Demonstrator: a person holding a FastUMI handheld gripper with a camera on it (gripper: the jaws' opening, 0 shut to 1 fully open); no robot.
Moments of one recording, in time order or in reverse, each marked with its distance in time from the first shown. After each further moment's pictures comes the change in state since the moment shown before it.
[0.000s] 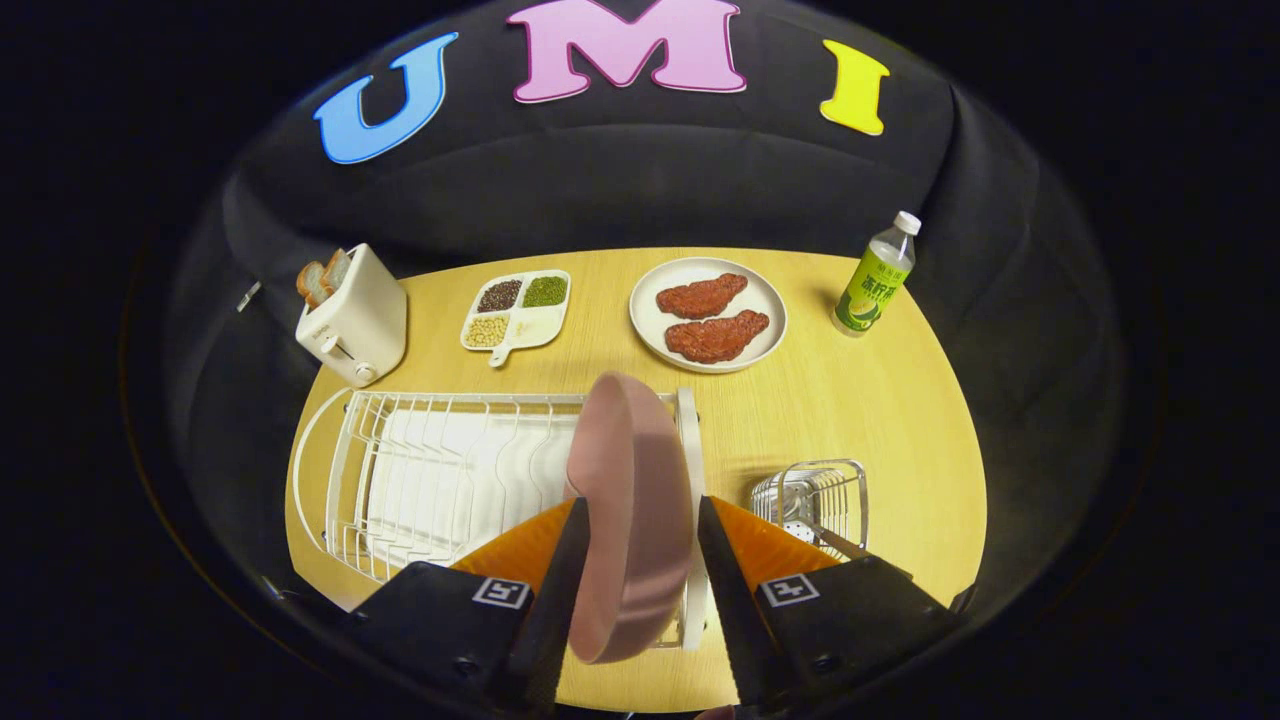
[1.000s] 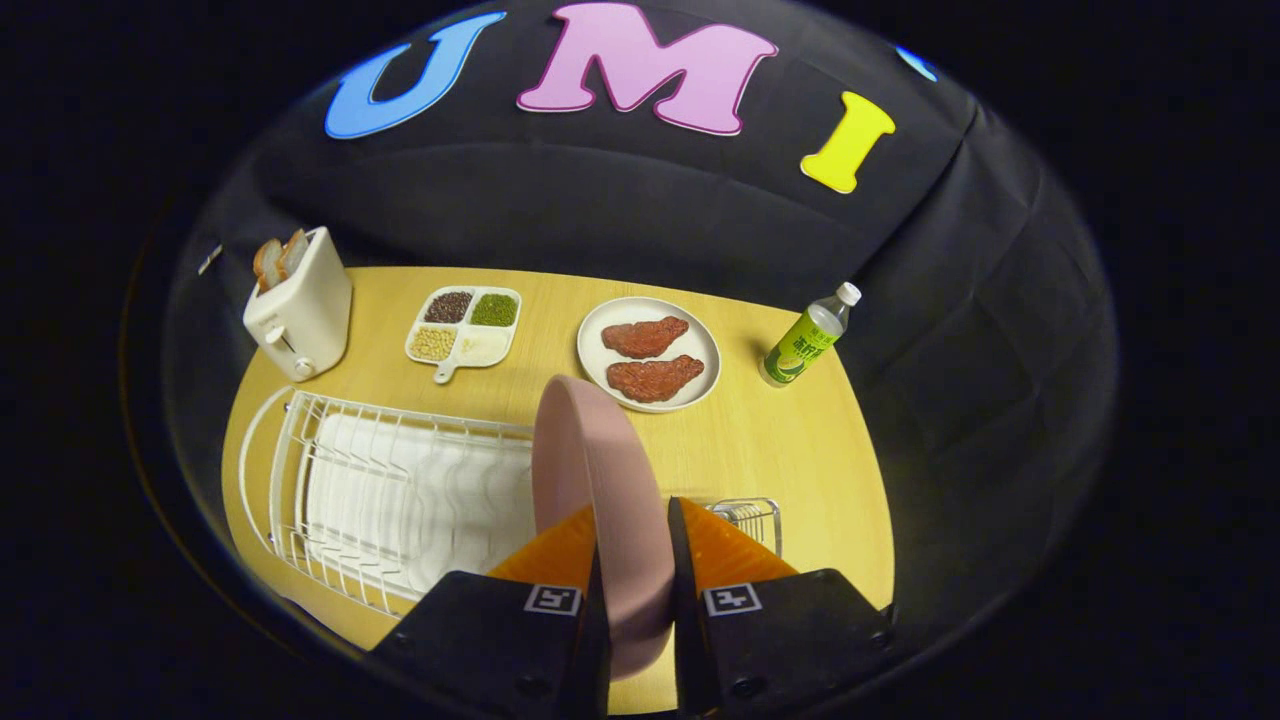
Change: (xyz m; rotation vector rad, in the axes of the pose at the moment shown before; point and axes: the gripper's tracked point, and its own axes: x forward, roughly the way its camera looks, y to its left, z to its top) arm -0.039 -0.006 0.038 -0.076 -0.078 -0.160
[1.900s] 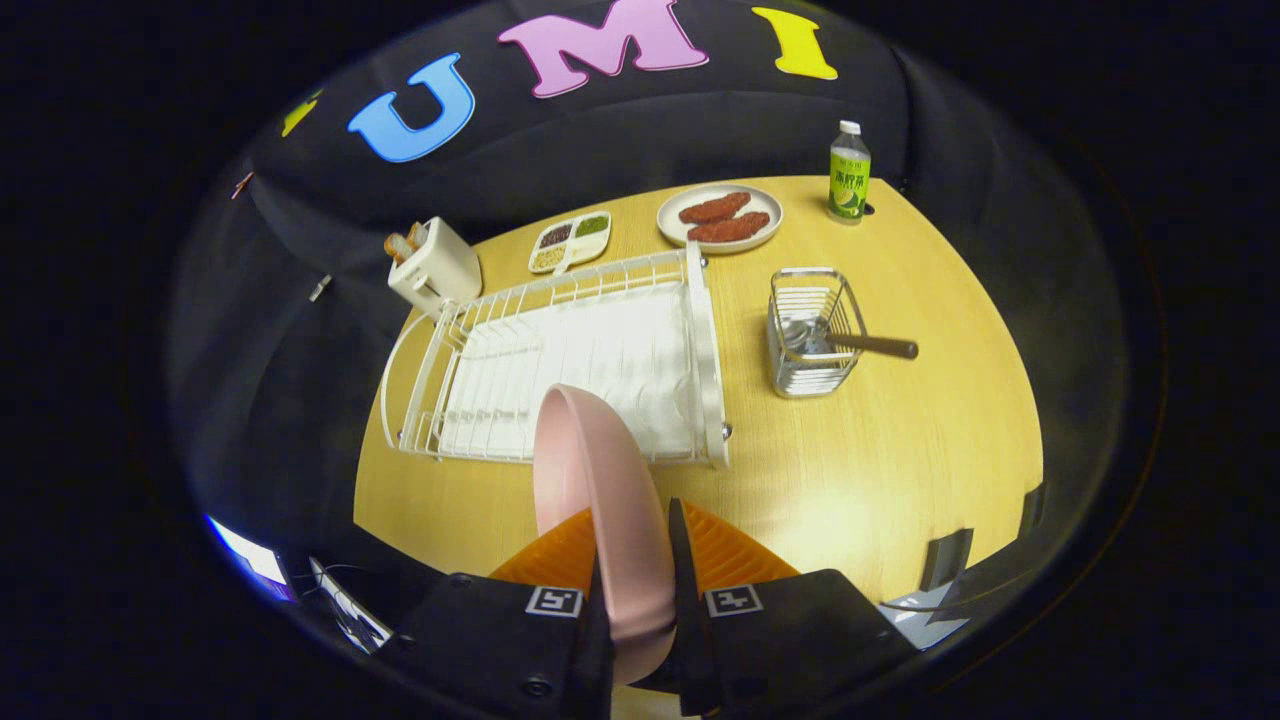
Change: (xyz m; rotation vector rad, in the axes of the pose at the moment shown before) arm -0.081 0.012 -0.196 0.175 0.163 0.397
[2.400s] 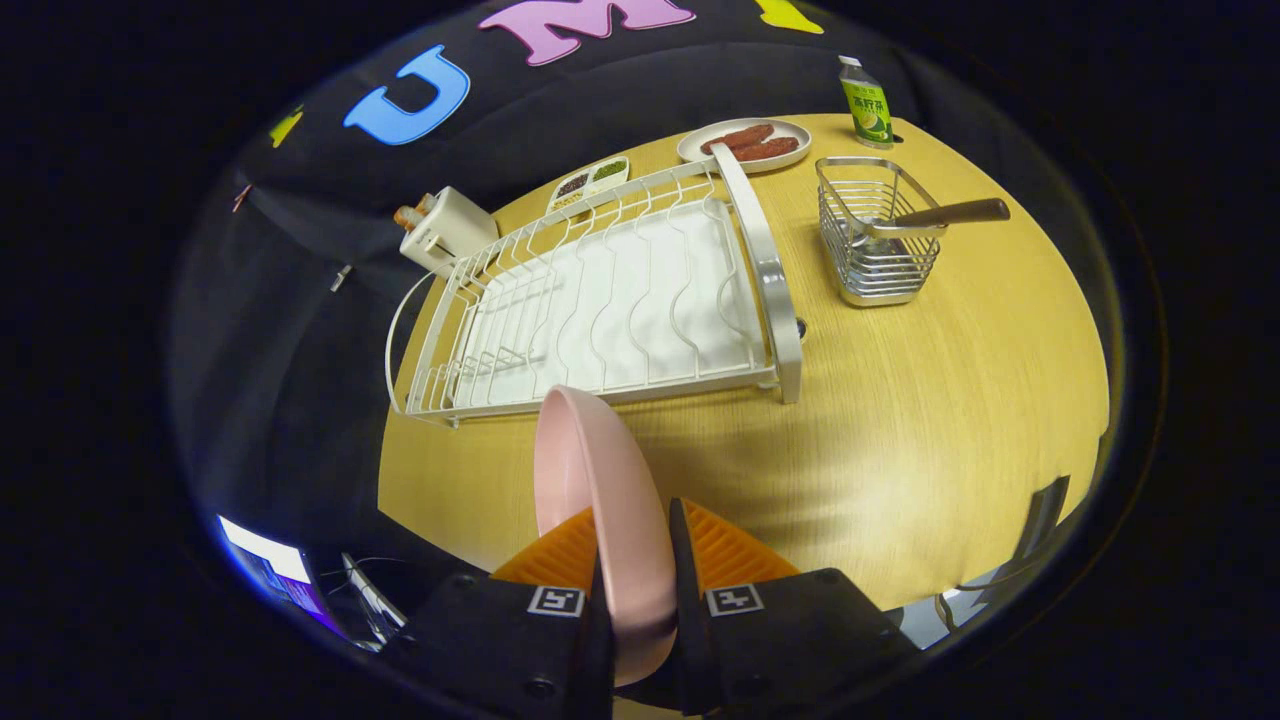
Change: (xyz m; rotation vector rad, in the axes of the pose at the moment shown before) arm 0.059 0.020 -0.048 0.091 0.054 0.141
